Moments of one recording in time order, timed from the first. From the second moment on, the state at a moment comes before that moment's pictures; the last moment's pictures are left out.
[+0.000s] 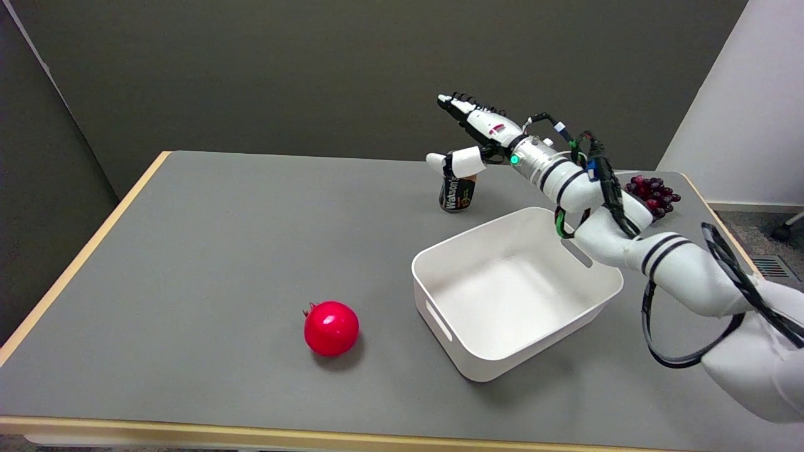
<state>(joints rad) 0.65 -0.98 -2.08 0.89 0.00 0.28 1.16</state>
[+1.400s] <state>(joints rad) 0.76 -1.03 -2.18 0.60 0.00 0.31 1.18</state>
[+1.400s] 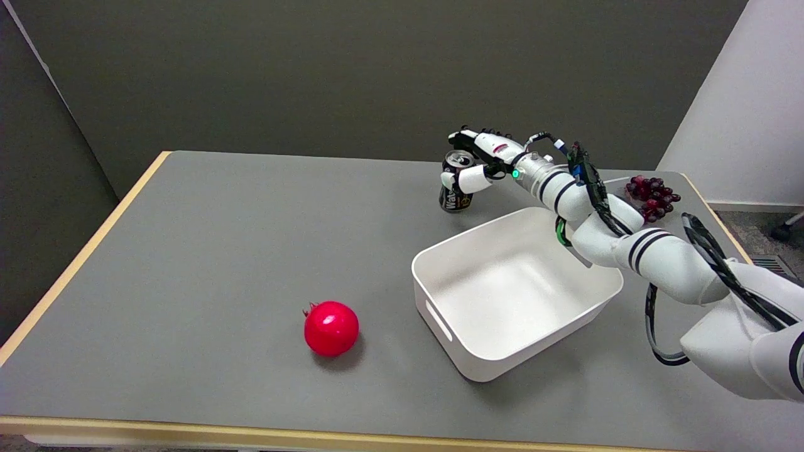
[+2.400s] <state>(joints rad) 0.73 -1.02 -2.15 0.65 0.00 0.33 1.18</state>
